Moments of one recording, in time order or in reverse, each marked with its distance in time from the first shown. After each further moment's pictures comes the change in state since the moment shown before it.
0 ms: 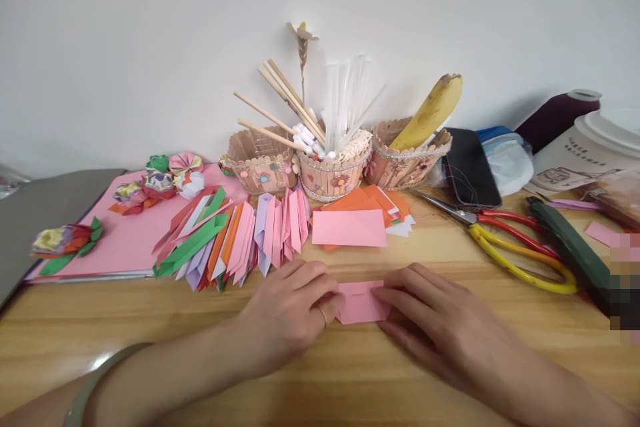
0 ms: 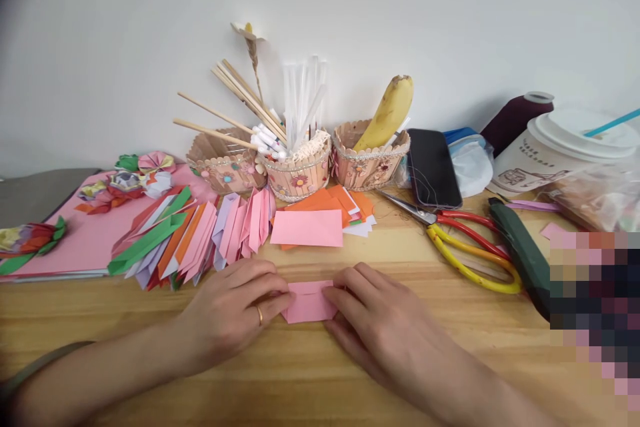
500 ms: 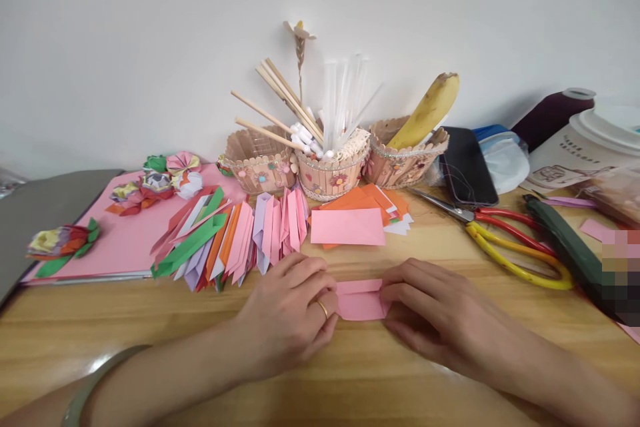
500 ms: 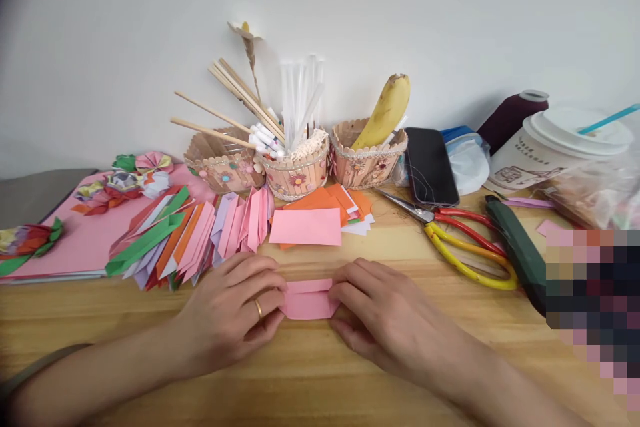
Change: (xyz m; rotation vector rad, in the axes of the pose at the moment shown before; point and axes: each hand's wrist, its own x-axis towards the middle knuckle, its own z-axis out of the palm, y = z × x) left_hand 0.003 0.003 -0.001 -0.020 0.020 -0.026; right_hand 0.003 0.007 -0.010 0.113 -0.043 -0.032
